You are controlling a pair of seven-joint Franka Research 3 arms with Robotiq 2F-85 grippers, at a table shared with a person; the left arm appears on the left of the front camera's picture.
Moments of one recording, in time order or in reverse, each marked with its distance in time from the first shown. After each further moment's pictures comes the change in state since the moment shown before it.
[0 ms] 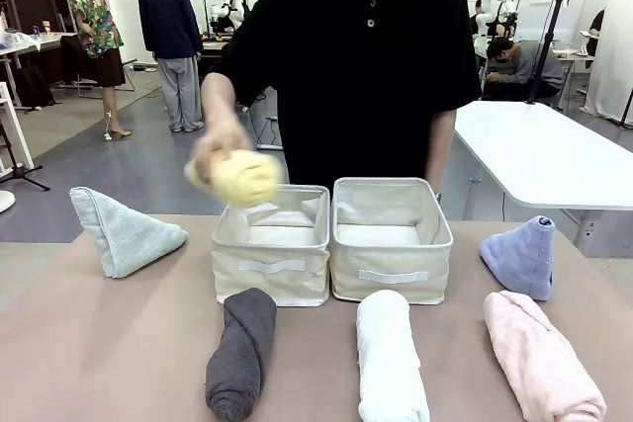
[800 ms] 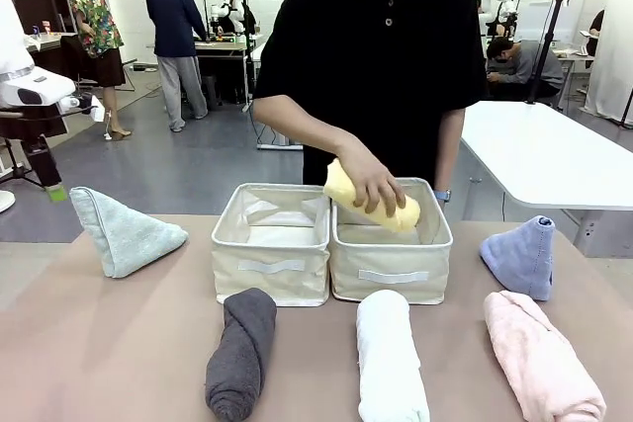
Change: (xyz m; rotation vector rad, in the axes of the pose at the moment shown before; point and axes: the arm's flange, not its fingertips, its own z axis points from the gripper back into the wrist) left arm 0.058 -0.008 -0.099 -0.016 0.166 0.104; right arm -0.001 -0.001 0.000 0.001 0.001 -0.001
